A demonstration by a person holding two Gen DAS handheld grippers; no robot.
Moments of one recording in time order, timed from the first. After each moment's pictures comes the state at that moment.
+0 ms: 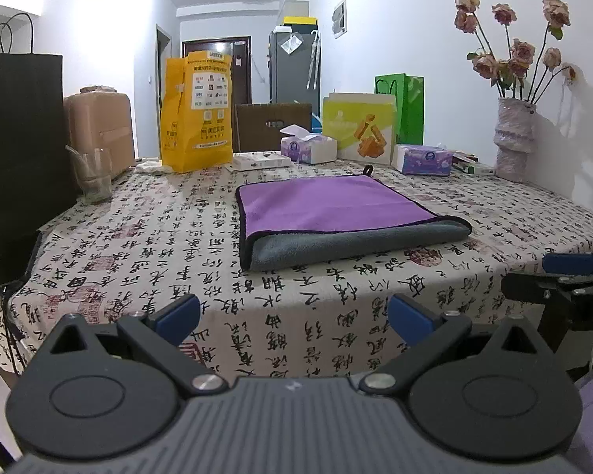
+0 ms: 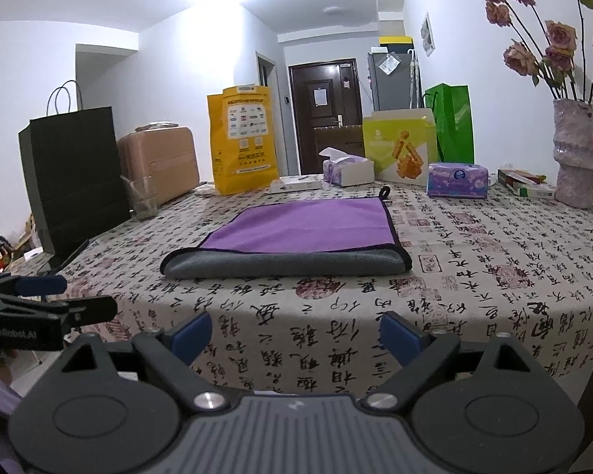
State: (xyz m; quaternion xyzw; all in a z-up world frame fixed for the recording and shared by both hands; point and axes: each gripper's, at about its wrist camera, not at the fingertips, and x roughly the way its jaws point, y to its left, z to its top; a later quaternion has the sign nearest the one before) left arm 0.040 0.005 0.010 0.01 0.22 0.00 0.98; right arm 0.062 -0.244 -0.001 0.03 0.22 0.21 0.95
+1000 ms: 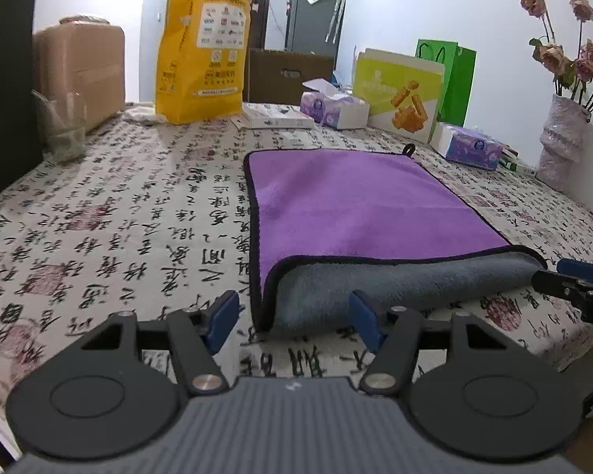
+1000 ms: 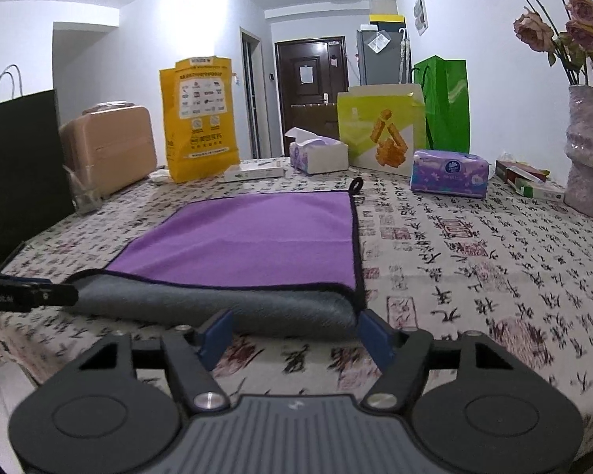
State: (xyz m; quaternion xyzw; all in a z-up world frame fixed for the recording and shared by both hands) left arm 0.182 0.046 -0.001 -0.05 0.30 0.00 0.95; right arm 0.207 -0.252 -0.014 0.00 0.25 0.18 0.95
